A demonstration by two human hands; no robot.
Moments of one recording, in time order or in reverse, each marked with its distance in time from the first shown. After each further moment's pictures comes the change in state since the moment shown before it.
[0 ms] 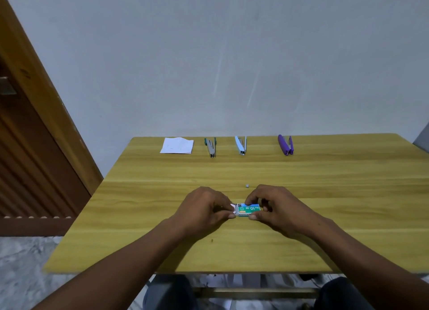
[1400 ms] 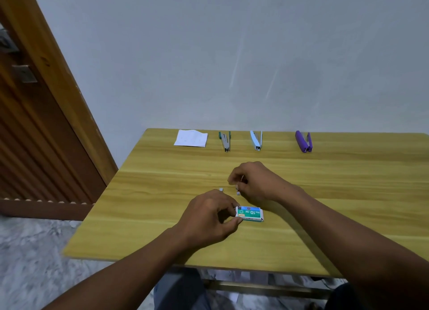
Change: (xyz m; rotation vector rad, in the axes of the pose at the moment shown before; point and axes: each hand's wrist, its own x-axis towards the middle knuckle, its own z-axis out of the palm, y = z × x) left_hand -0.036 -0.006 0.011 -0.044 0.165 -0.044; right_hand 0.088 -0.046 0.017 -0.060 -0.113 0.021
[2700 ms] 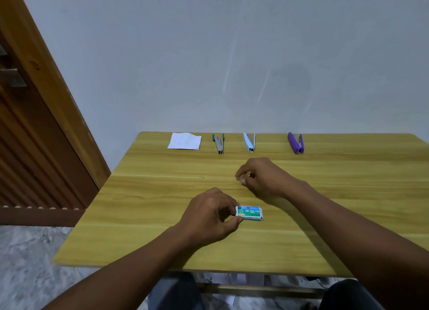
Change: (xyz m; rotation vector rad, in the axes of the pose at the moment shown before) left_hand 0.013 0.009 0.004 0.036 -0.046 -0.008; right_hand -0.002 0.030 -0.020 -0.095 0.052 0.027
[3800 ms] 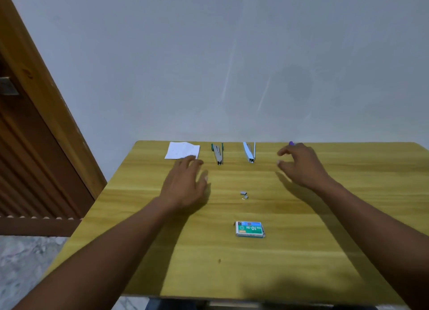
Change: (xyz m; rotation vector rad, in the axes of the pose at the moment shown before) left_hand 0.067 -0.084 -0.036 0.257 0.036 -0.343; right_hand 0.009 0.087 -0.038 0.057 0.417 0.270
